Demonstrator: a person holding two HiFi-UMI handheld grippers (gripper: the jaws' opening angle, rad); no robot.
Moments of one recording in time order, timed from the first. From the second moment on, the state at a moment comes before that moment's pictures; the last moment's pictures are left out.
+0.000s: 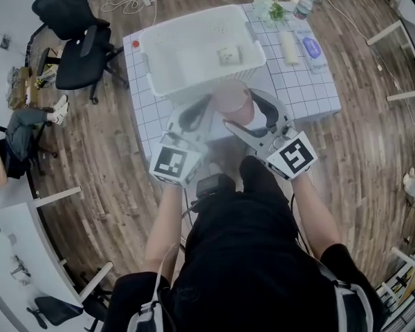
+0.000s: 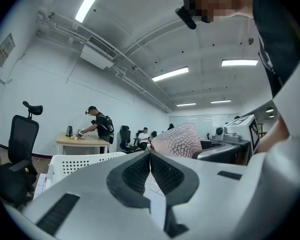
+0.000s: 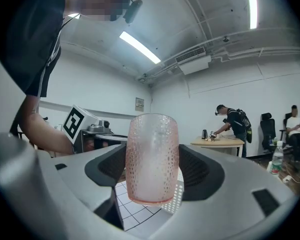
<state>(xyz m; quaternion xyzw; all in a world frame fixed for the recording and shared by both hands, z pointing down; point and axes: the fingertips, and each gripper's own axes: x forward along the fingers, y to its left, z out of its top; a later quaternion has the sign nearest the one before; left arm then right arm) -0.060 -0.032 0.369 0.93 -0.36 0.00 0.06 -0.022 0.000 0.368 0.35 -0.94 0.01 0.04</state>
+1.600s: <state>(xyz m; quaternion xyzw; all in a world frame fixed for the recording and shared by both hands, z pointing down) 0.060 -0.043 0.525 0.95 -0.30 0.07 0.11 0.094 -0.017 0.555 0.36 -0.91 0.09 0.17</state>
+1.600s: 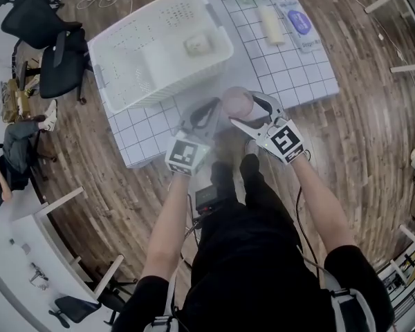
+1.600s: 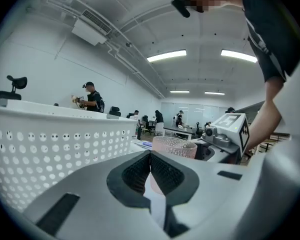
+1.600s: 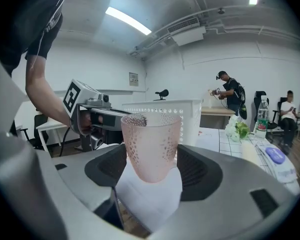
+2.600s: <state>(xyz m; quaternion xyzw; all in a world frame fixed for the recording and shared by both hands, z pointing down) 0.067 -0.032 0.629 0.92 -0.31 0.15 0.19 0.105 -0.015 0.651 0.35 -0.89 0.13 0.26</state>
